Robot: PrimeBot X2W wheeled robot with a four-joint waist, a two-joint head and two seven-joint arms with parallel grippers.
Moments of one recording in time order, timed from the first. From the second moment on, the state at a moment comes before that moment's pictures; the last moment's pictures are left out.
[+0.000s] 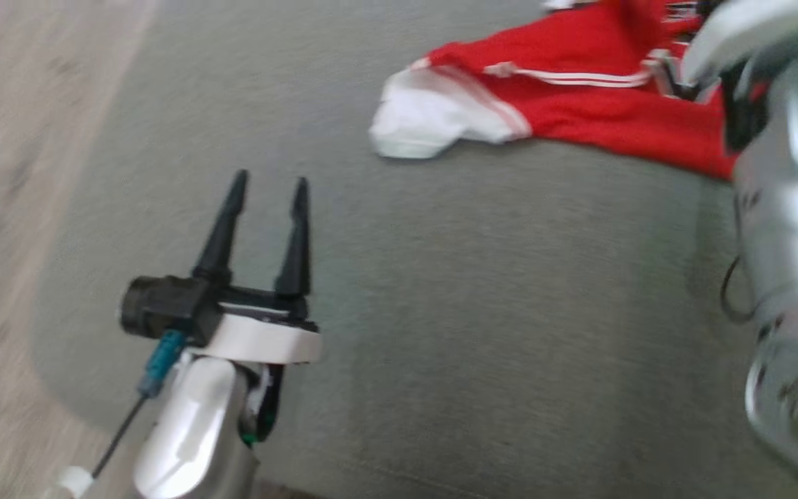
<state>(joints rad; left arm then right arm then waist) -0.33 0.05 -0.31 0.26 -0.25 0.00 -0.26 -1.13 -0.07 -0.32 1.09 -0.33 0.13 -0.25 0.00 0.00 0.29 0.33</state>
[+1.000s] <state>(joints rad) -0.29 0.09 -0.19 0.43 -0.17 -0.06 -0.24 -0.22 -0.05 0.03 0.31 0.20 0.13 -0.25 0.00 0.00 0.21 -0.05</state>
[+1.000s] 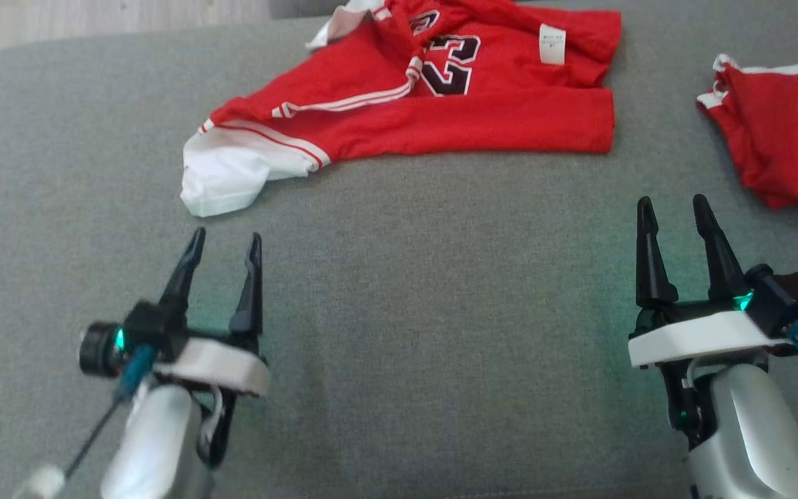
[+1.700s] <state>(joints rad) -0.68 0.22 -0.16 0.87 -0.13 -0.02 -0.01 -0.24 -0.05 0.04 0.29 0.22 0.13 -0.25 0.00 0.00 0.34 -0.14</state>
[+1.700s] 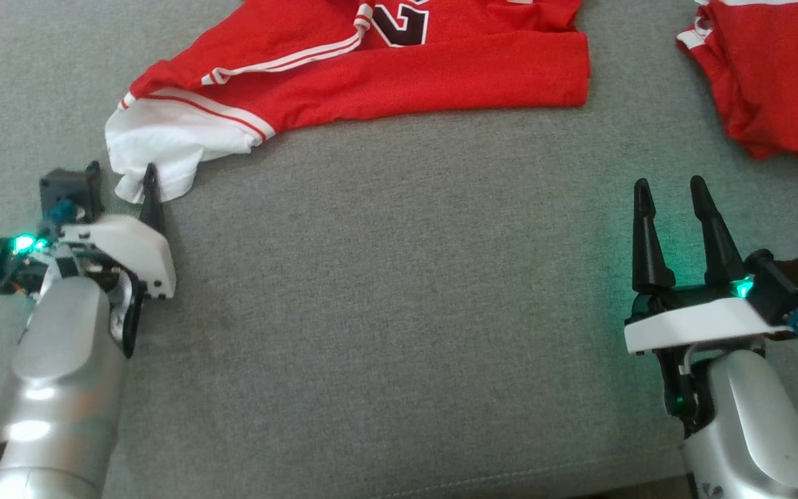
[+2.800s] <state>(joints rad) -0.43 0.15 -0.29 0.55 -0.48 -0.13 -0.08 -0.19 -0.05 -0.01 0.34 0.22 0.13 -0.25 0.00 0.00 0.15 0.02</state>
